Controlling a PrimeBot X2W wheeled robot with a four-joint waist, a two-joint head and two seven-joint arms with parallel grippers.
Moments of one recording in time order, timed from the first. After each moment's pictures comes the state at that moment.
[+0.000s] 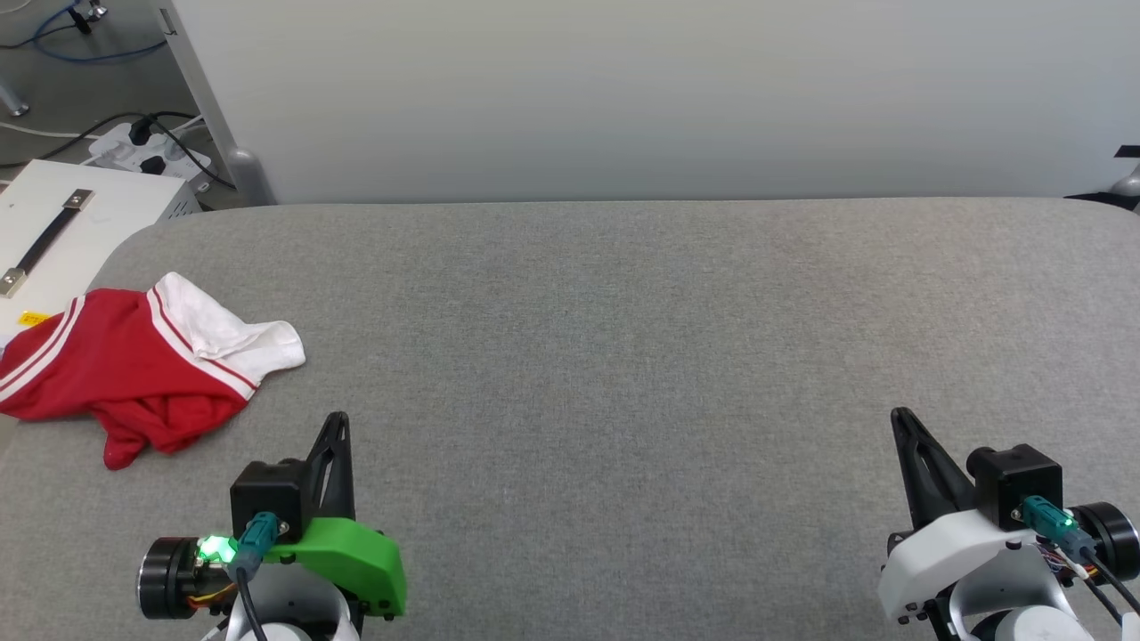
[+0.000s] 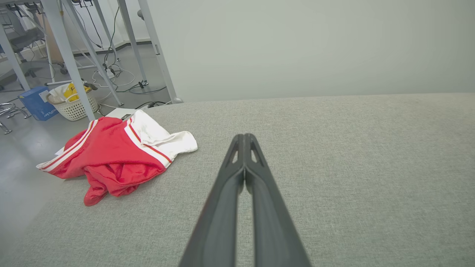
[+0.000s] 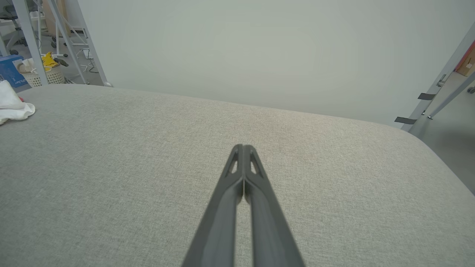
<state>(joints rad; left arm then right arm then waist) 0.02 0.06 0.00 0.00 -0.01 0.00 0.00 0.02 -0.05 0.00 0.00 0.01 0.13 0.00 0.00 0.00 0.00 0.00</state>
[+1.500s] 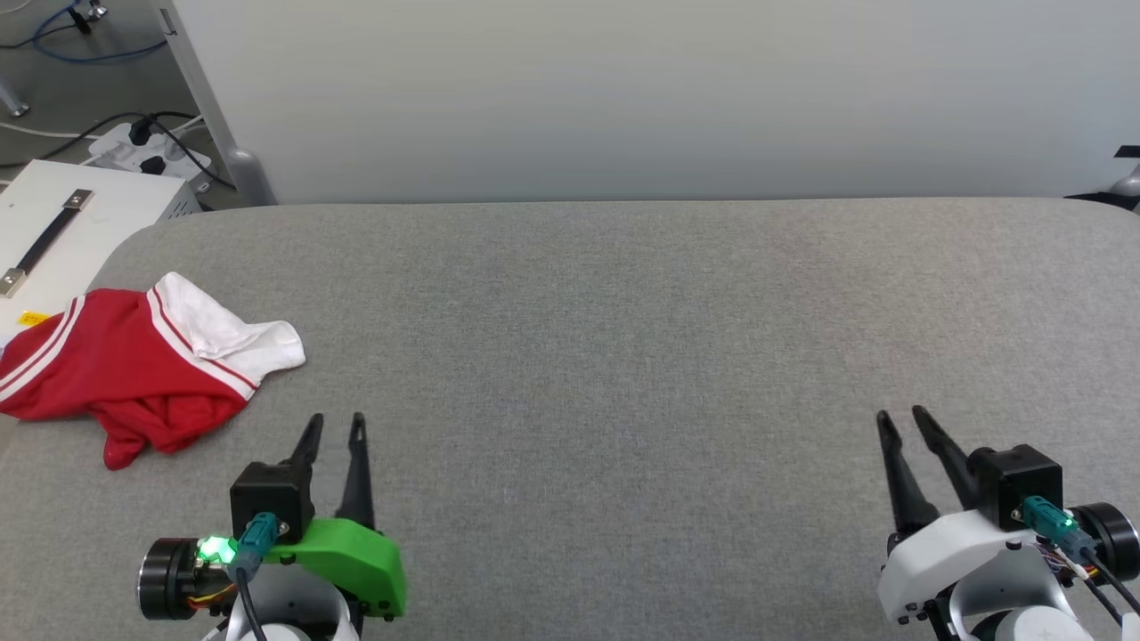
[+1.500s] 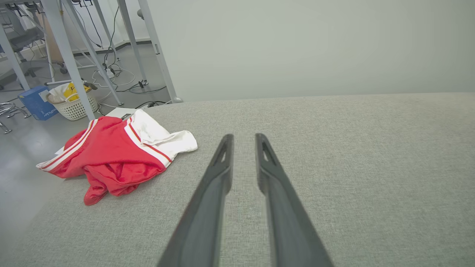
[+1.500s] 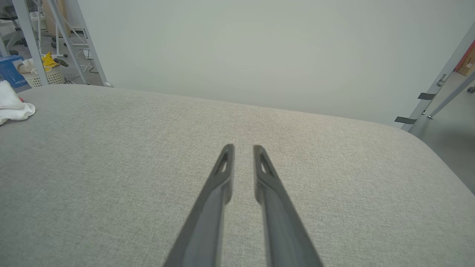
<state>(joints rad) 0.02 0.06 0.00 0.00 -0.01 0.00 0.00 0.02 -0.05 0.00 0.00 0.01 0.13 0.00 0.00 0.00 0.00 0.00</state>
